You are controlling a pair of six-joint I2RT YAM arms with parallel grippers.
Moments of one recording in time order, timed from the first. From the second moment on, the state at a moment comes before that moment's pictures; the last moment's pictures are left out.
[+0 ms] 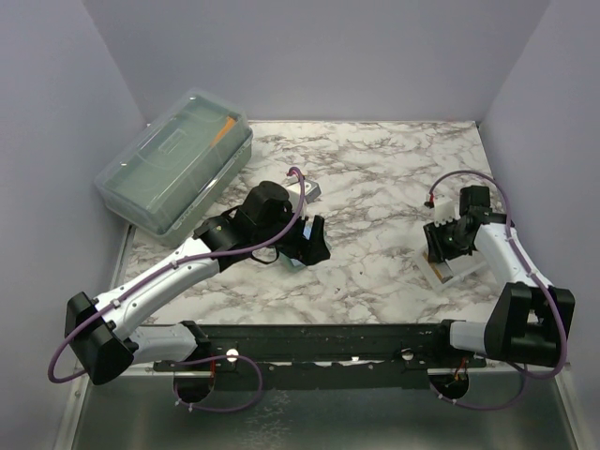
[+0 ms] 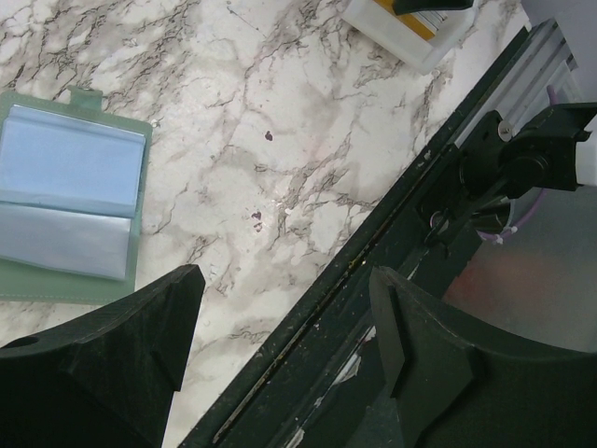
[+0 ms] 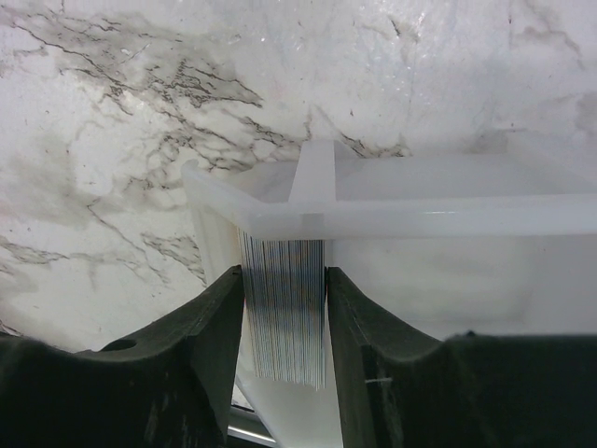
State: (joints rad) left arm -0.82 1.19 1.08 -0.50 0.29 -0.37; right arm -0.14 1.29 0.82 -0.77 -0.23 -0.49
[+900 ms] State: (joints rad) left arm -0.80 1.23 1.08 -0.50 0.29 -0.37; right arm -0.13 1.57 0.95 -0.53 -0.22 -0.39
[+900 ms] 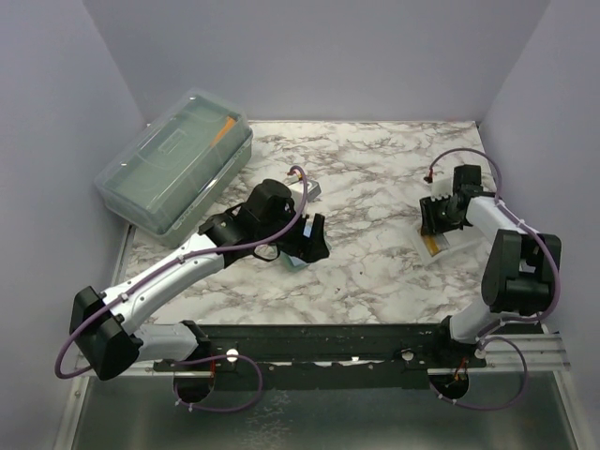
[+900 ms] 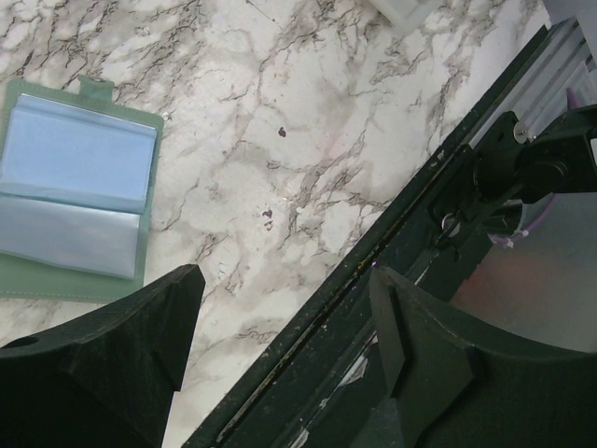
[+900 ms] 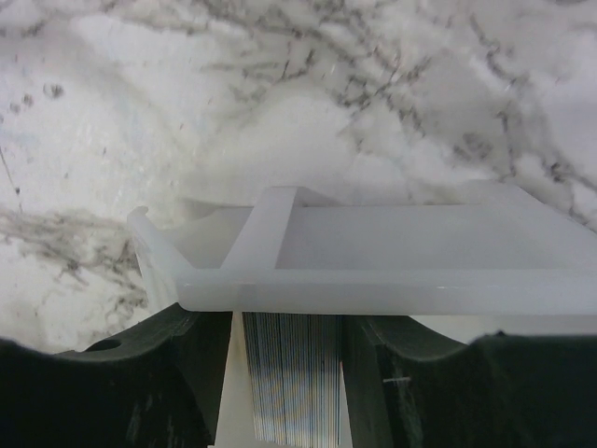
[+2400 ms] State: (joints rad) left arm -0.76 1.25 1.07 -0.50 0.34 -0.37; right arm -0.08 1.74 1.16 -0.58 -0.18 -0.26
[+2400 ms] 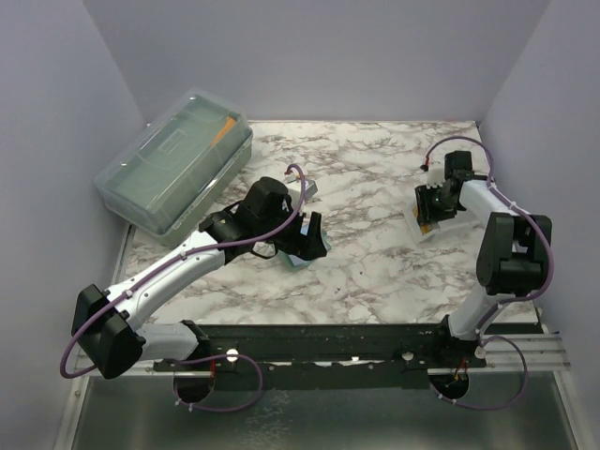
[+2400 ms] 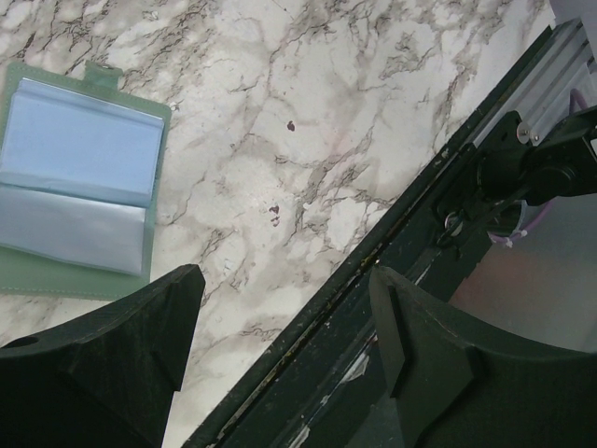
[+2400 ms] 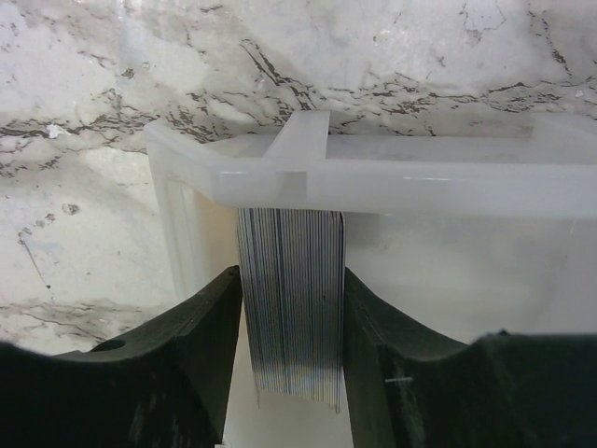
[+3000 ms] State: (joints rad) left arm -0.75 1.25 1.06 -0.49 0.37 -0.37; right arm -0.07 1.71 1.11 -0.58 -0.26 -0.22
